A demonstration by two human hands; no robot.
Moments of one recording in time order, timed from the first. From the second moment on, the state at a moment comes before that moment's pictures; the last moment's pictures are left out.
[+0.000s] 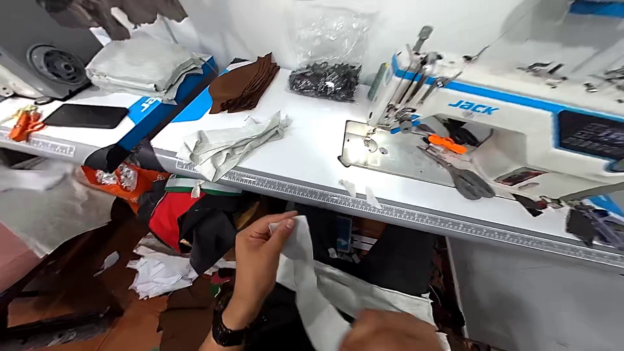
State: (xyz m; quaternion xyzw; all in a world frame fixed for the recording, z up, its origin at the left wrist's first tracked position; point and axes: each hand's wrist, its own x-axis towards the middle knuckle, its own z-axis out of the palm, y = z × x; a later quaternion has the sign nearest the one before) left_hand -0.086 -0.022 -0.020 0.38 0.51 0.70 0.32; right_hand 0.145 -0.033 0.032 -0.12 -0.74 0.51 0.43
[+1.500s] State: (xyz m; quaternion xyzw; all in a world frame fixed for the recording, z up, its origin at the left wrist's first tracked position) left_hand -0.016 0.001 0.014 0.33 0.32 0.66 0.60; right_hand 0.105 0.003 0.041 -0.19 -0.65 0.49 0.54
